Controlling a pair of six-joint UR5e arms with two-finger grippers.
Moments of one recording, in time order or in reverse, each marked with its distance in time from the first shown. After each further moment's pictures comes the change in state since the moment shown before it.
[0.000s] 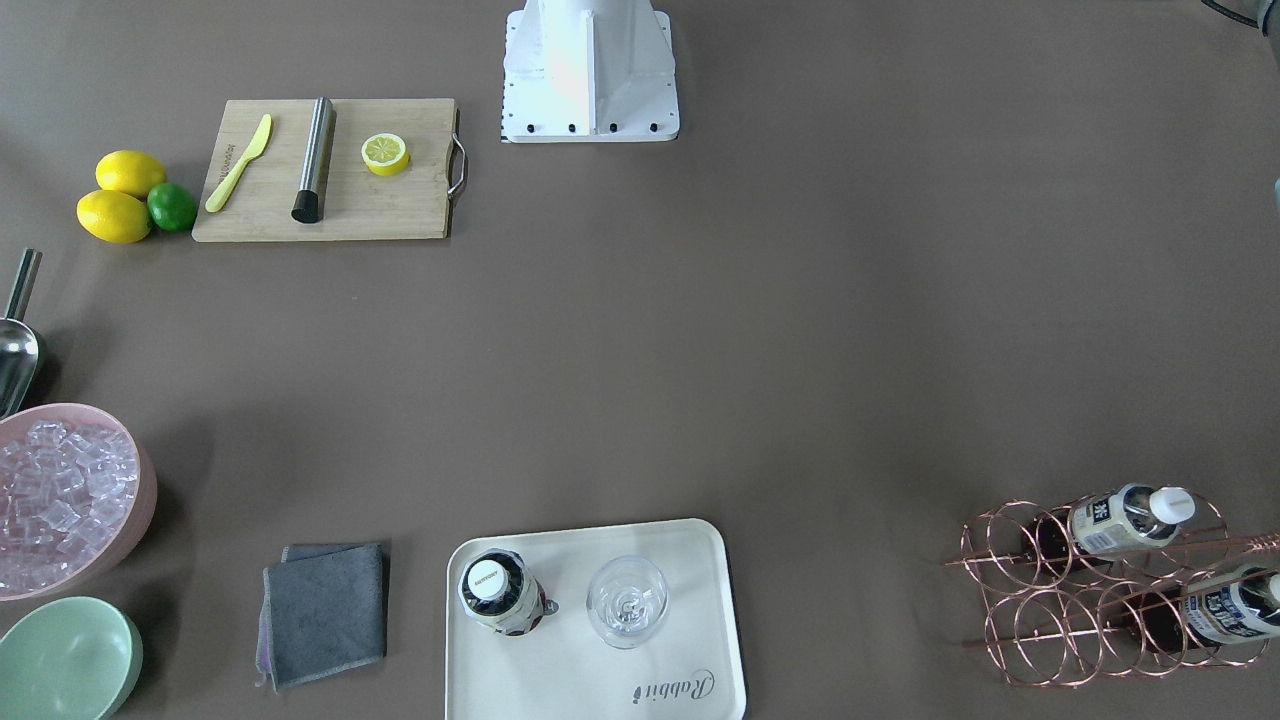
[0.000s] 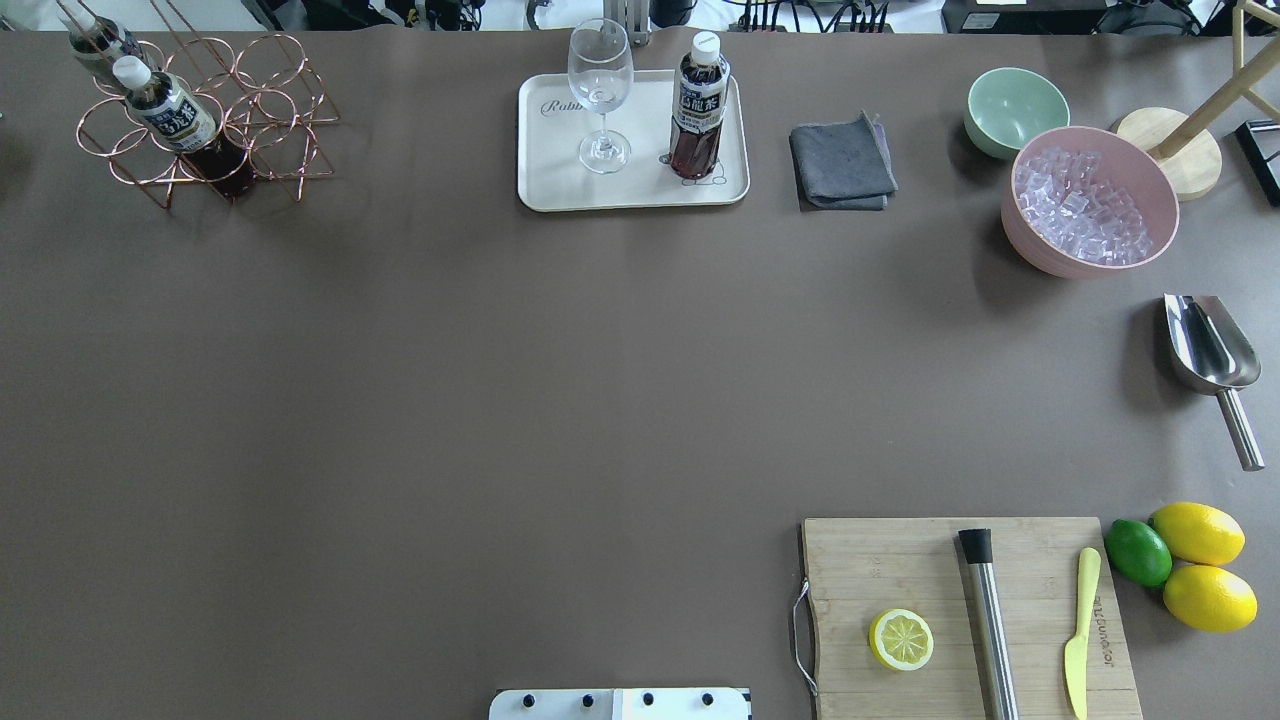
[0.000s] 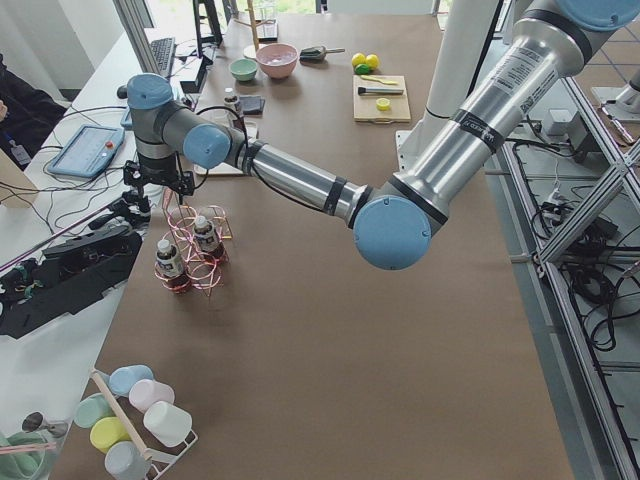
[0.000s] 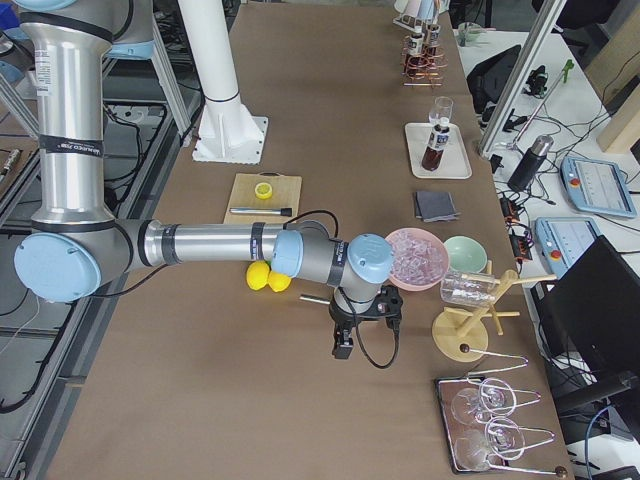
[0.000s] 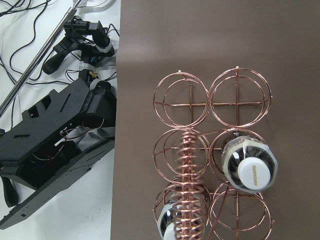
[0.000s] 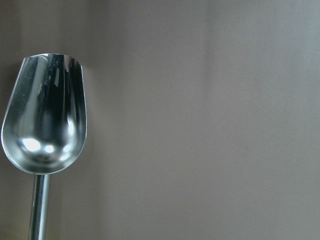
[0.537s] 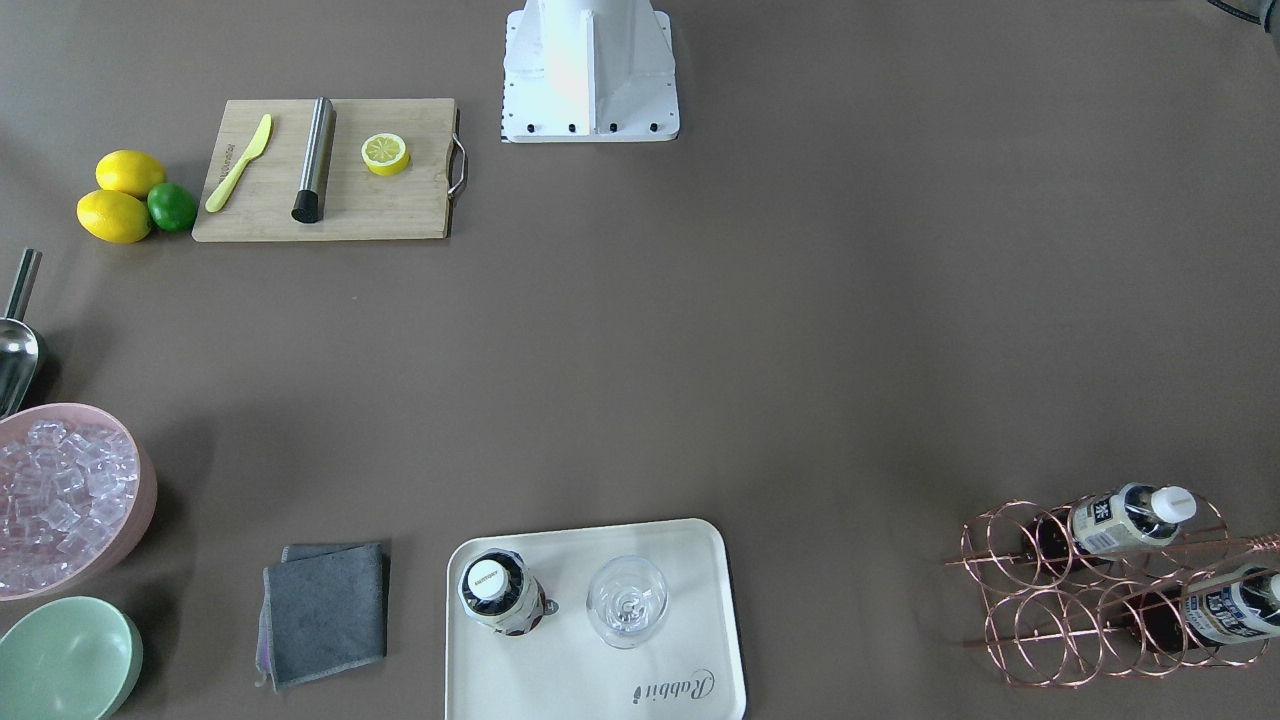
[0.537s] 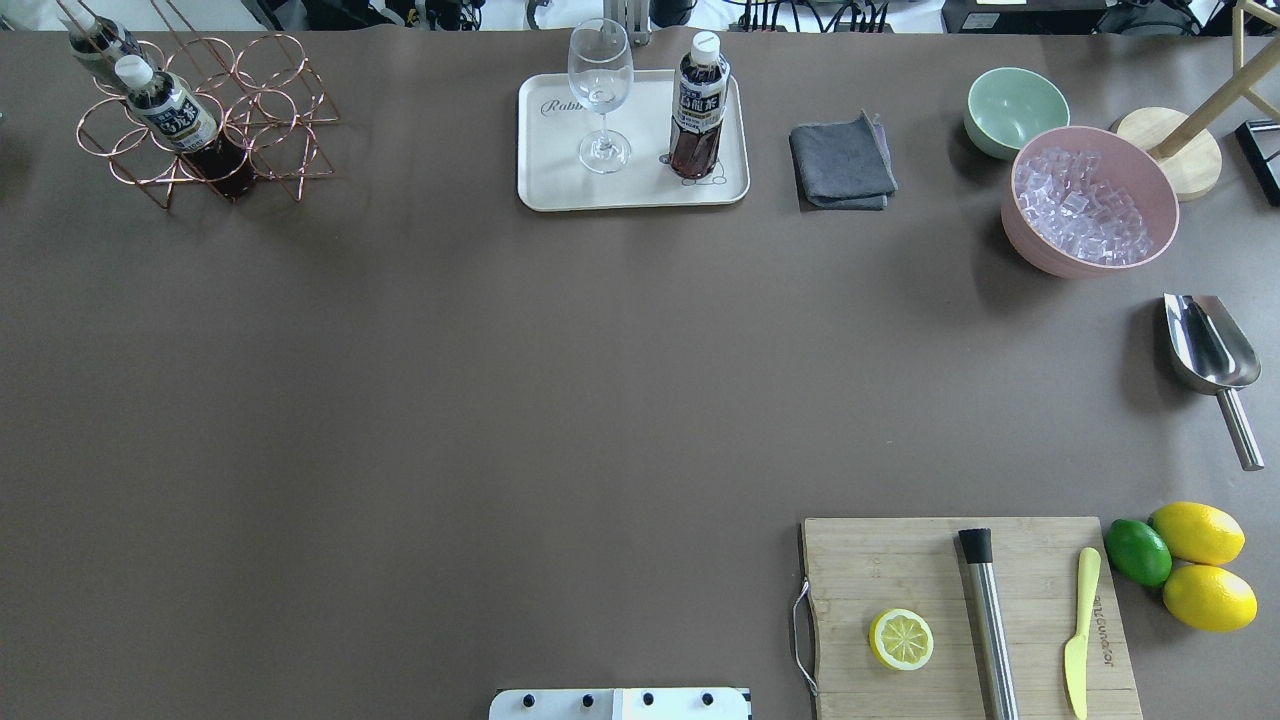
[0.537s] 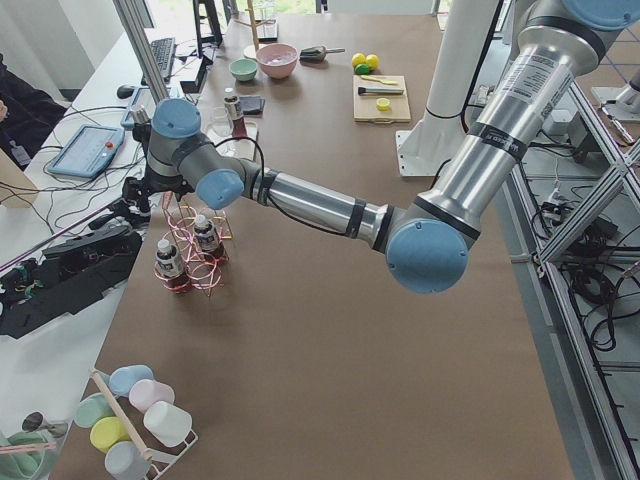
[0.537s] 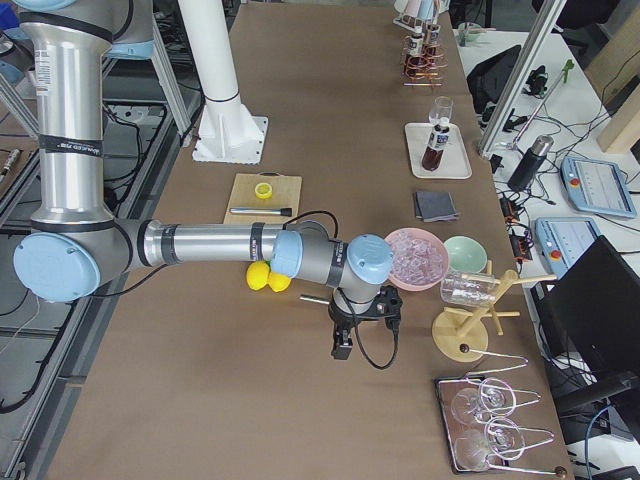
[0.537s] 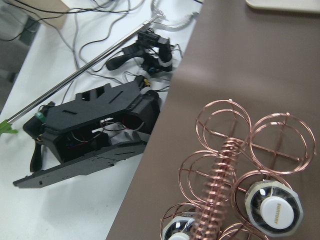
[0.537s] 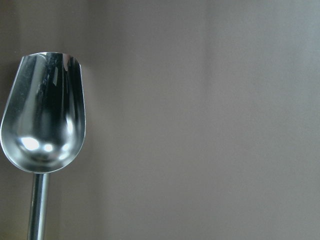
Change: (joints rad) left arm -0.041 0.149 -0.044 -0.425 -0.004 -0.690; right arm 0.000 -0.002 -0.001 0.000 0.000 0.000
